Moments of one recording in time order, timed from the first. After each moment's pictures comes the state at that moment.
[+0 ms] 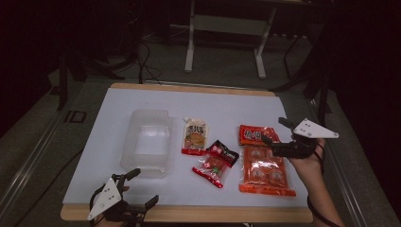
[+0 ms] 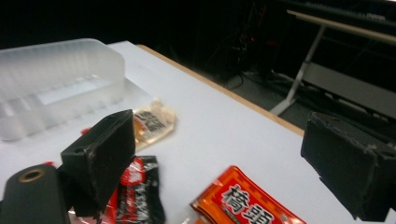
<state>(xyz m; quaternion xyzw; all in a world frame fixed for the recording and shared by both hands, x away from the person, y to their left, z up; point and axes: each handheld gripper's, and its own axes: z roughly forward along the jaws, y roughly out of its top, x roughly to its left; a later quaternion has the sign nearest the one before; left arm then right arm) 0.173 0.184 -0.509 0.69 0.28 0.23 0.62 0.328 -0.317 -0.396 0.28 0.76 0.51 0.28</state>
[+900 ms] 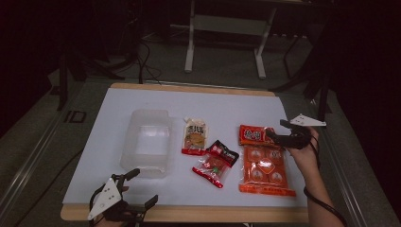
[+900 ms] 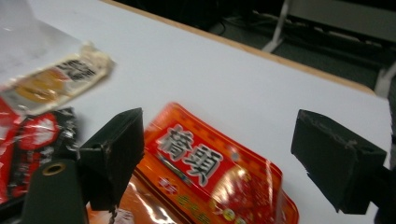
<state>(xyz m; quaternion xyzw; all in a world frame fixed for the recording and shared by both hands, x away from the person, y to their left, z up) 0.173 0.186 -0.510 0.70 0.29 0.23 0.61 0.399 -0.359 -0.462 0.38 0.77 0.45 0.24</state>
